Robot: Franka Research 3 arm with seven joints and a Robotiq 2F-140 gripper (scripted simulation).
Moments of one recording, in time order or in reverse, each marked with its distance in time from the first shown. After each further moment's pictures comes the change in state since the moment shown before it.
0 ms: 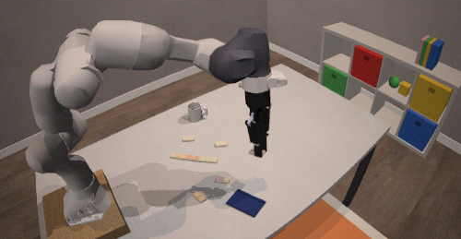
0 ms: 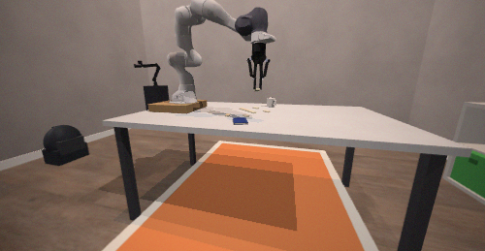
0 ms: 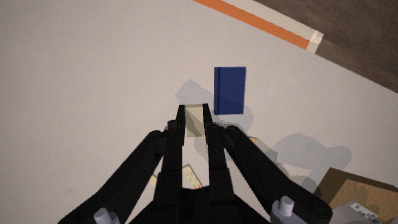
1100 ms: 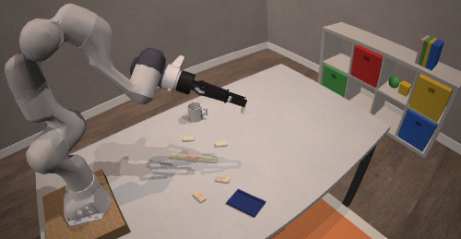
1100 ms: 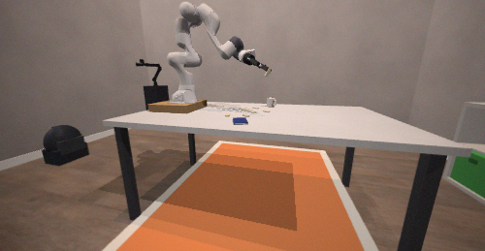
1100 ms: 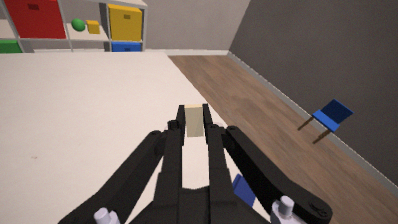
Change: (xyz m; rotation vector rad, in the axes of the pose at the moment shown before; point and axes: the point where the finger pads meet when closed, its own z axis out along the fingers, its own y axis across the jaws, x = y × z) arm -0.131 -0.079 -0.108 0.149 1.139 -0.709
